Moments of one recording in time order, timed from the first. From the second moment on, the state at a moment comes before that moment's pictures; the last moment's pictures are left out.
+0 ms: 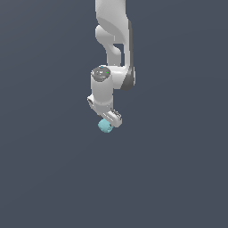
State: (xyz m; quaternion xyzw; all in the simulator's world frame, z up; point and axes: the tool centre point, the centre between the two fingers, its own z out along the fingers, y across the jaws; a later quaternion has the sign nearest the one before) arm -0.066 -0.046 0.091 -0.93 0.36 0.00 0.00
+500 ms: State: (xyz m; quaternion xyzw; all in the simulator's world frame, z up) arm -0.068 -0.047 0.058 -0.93 0.36 0.00 0.00
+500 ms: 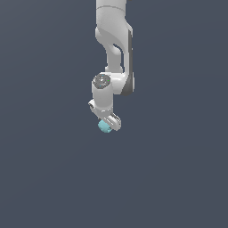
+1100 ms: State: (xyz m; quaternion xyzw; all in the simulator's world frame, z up) arm -0.067 -0.046 0.042 -0.93 0.37 0.00 0.00
